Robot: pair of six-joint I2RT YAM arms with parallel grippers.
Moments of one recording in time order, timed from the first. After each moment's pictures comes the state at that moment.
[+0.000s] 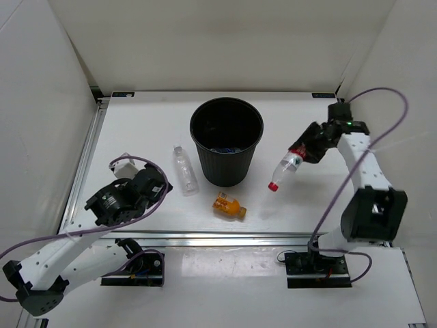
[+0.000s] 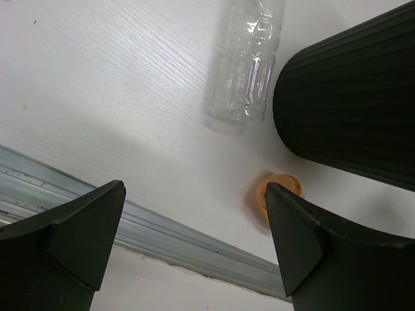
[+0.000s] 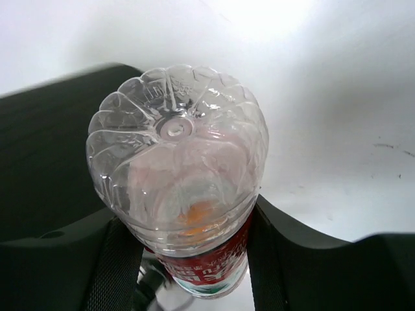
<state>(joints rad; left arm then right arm) -0.82 0.80 0.99 -1.17 -0.62 -1.30 -0.01 1.56 1.28 -0.89 -0.34 0.68</state>
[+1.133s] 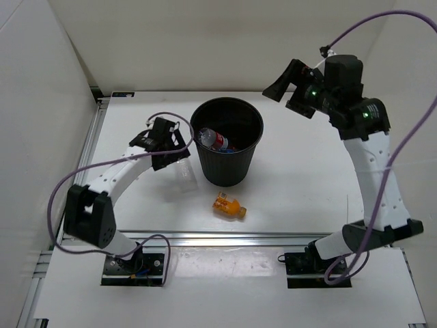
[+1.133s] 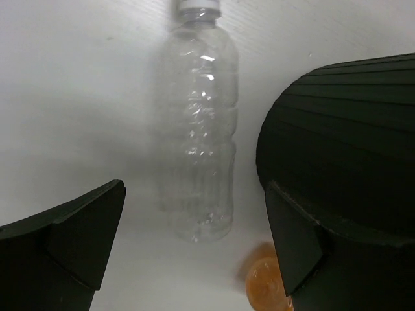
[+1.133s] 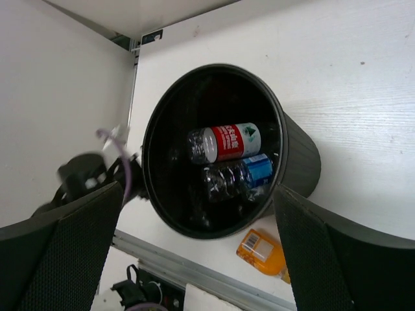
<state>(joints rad) -0.37 1.48 1.14 -0.62 -0.18 -0.72 0.35 1.47 2.02 -0.98 -0.17 0.65</state>
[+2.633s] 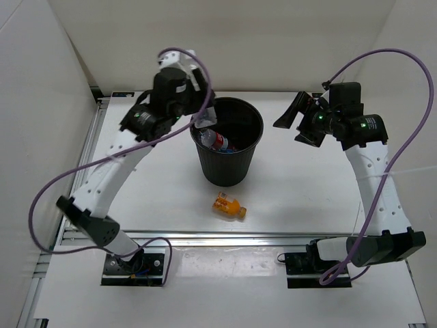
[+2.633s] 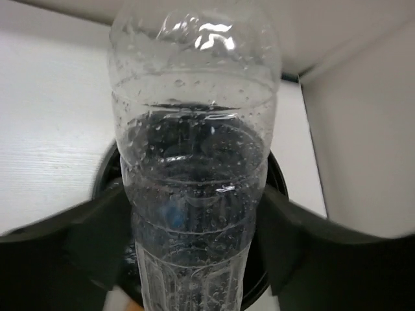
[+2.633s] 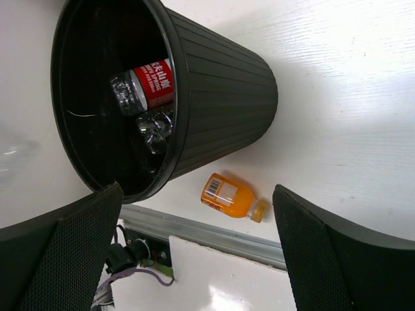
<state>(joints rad) -0.60 1.51 1.86 -0.68 -0.31 -0.63 0.18 1.32 1.65 -1.04 -0.33 0.61</state>
